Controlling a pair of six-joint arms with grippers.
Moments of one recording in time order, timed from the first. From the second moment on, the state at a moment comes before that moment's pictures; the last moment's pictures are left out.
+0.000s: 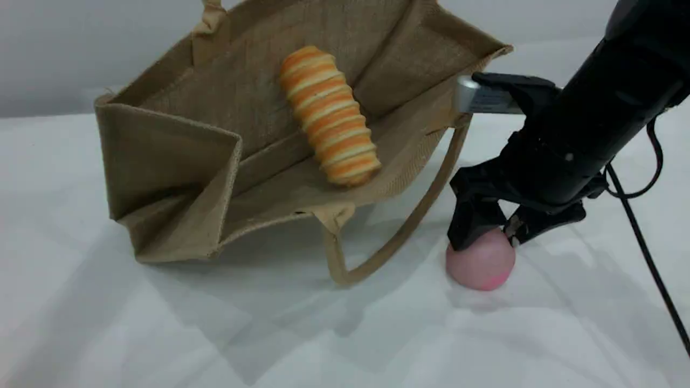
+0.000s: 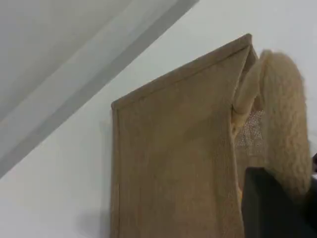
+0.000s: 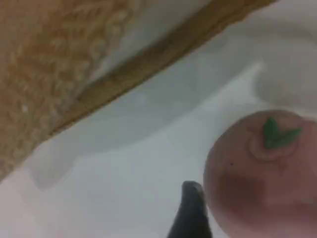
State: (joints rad) left arm -0.24 1.95 -2.17 -0.50 1.22 0.61; right arm 0.28 2.03 -0.99 0.79 0.39 -0.60
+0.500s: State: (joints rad) left arm -0.24 1.95 -2.17 -0.50 1.22 0.61; right arm 0.28 2.07 -0.99 0.79 0.41 -0.64
